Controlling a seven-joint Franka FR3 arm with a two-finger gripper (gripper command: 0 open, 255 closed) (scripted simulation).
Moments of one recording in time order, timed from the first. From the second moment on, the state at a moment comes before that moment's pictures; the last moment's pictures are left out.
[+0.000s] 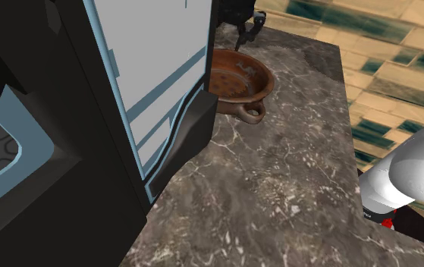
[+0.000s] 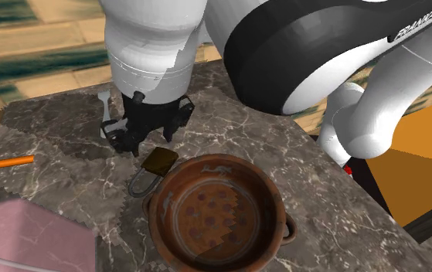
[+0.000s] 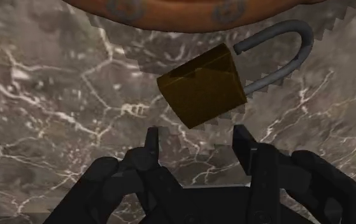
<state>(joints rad) -0.04 -0.26 0.53 -2.00 -0.15 1.96 1.33</state>
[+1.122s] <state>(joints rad) -0.11 -0.03 0.59 -1.72 0.08 1.65 2.12</state>
